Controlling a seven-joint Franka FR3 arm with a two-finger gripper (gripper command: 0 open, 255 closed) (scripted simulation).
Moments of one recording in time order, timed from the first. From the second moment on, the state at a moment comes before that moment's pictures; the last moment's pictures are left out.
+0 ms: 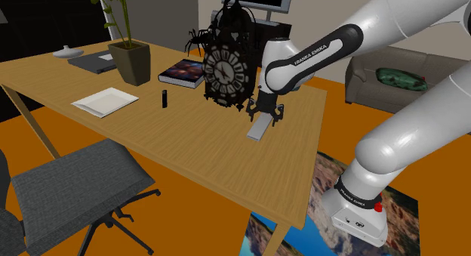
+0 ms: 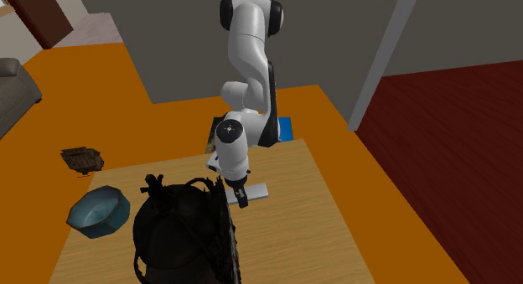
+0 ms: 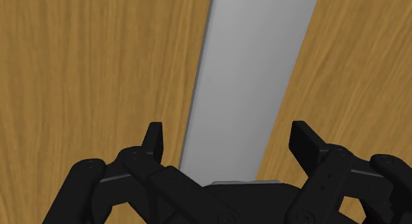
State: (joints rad) arm -0.35 -0.28 0.31 -2.64 0.10 2.36 1.05
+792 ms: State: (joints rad) arm -0.35 -0.28 0.31 -2.64 0.10 2.36 1.05
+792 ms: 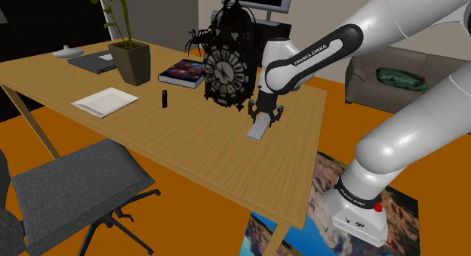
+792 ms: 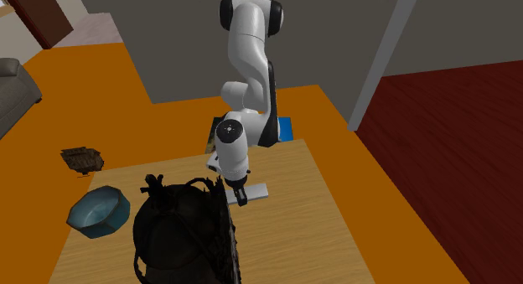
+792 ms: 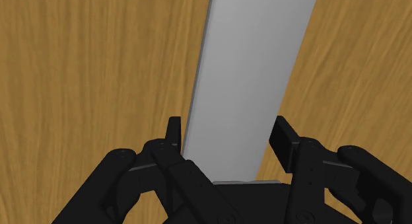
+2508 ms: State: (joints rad) arm -0.34 -0.46 0.27 -2.45 0.11 1.99 1.02
